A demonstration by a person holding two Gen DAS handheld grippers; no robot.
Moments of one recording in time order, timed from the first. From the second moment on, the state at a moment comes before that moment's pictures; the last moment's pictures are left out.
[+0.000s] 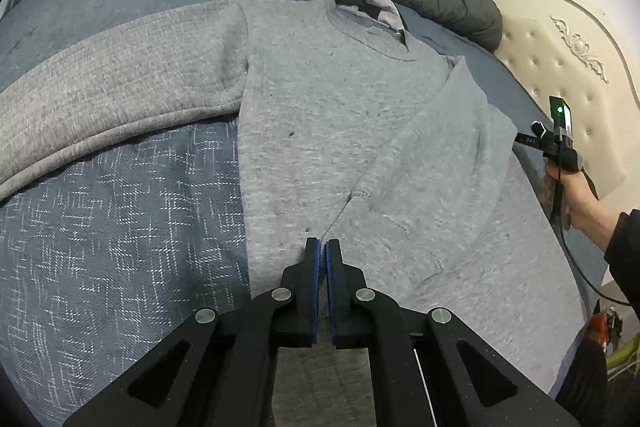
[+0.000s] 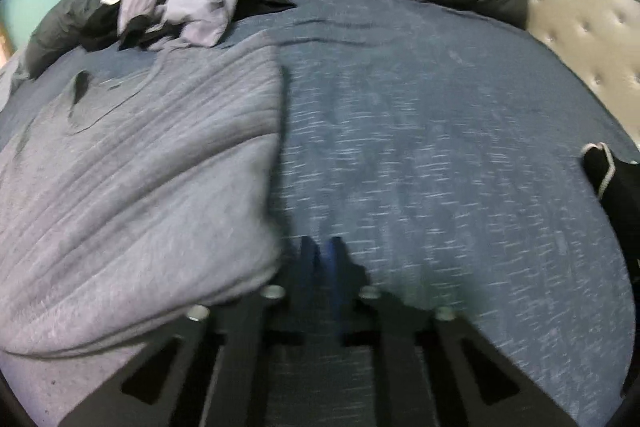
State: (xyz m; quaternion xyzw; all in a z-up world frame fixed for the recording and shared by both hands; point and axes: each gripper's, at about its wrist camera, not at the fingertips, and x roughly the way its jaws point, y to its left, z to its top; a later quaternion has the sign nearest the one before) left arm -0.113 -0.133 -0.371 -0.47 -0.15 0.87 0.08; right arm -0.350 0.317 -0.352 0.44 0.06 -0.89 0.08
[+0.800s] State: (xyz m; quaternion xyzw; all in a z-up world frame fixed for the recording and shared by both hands) left arm -0.117 -0.131 -0.372 -0.48 -0.15 0.86 0.08; right arm -0.353 0.323 -0.348 0.46 -0.04 -0.88 0.13
